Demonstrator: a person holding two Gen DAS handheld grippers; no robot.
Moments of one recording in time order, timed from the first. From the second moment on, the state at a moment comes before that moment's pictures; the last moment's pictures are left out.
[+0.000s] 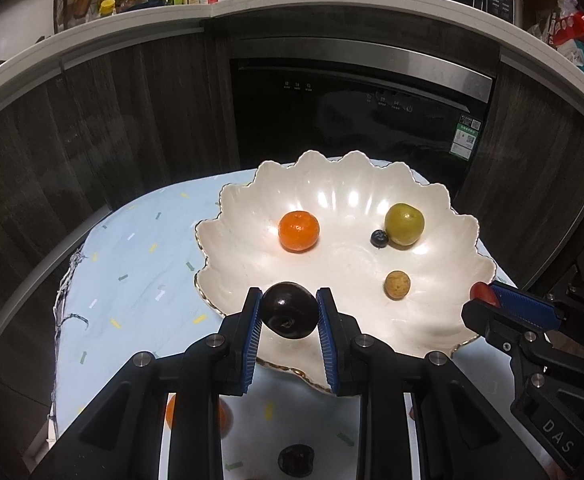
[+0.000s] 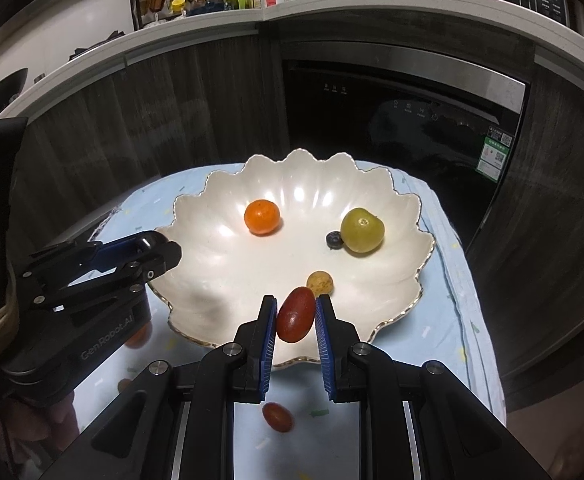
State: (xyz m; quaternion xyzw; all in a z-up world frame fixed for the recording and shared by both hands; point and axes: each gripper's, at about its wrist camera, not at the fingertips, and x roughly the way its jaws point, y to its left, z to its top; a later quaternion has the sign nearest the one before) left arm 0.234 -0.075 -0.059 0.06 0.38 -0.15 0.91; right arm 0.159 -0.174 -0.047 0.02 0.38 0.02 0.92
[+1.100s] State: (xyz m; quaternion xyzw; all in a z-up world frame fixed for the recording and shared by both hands) left arm 0.235 -0.057 -0.053 0.04 0.37 -0.11 0.92; right arm 0.171 -0.177 -0.048 0.04 0.39 0.00 0.92
